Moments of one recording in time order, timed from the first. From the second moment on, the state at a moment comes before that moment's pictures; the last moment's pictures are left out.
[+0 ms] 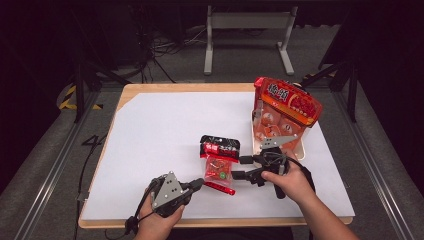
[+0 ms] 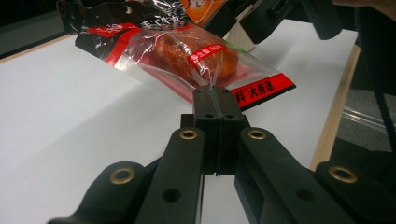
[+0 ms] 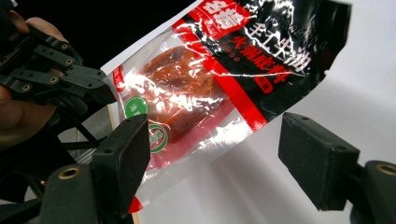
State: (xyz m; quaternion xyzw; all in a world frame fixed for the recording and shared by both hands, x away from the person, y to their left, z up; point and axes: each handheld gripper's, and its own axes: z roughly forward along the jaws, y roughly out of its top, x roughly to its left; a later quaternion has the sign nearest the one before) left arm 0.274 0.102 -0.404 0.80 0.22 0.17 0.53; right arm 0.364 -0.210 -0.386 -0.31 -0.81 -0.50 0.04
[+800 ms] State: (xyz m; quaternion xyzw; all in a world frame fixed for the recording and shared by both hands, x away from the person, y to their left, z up) left arm 0.274 0.090 -0.410 0.82 0.18 0.15 0.52; right arm 0.361 -0.216 -0.379 -0.27 -0.83 -0.48 0.00
